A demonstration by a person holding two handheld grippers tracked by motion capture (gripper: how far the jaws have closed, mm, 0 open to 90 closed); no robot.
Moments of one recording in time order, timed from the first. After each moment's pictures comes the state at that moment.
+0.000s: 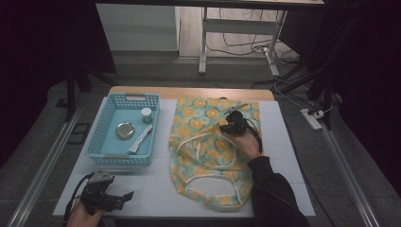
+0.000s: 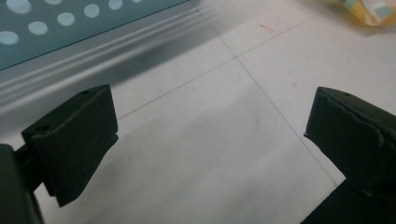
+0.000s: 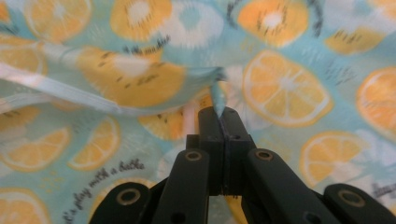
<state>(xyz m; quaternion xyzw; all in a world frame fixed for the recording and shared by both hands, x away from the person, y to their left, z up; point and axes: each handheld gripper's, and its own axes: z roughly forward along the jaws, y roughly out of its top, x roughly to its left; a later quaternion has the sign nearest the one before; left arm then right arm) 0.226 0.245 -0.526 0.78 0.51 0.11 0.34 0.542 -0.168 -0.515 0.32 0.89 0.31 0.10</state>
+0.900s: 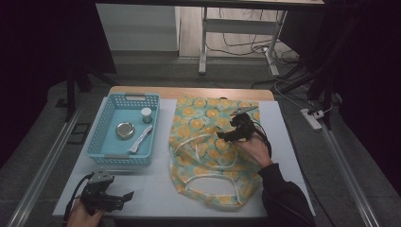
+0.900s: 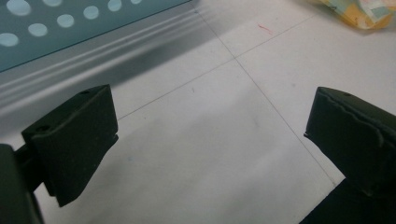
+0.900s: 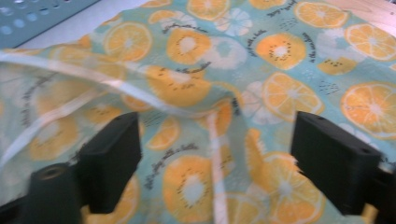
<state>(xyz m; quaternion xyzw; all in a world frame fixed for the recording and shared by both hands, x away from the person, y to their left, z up) 0.225 0.244 -0.525 0.78 0.51 0.11 0.34 0.497 -0.180 -0.473 0.30 0.87 0.37 0.11</state>
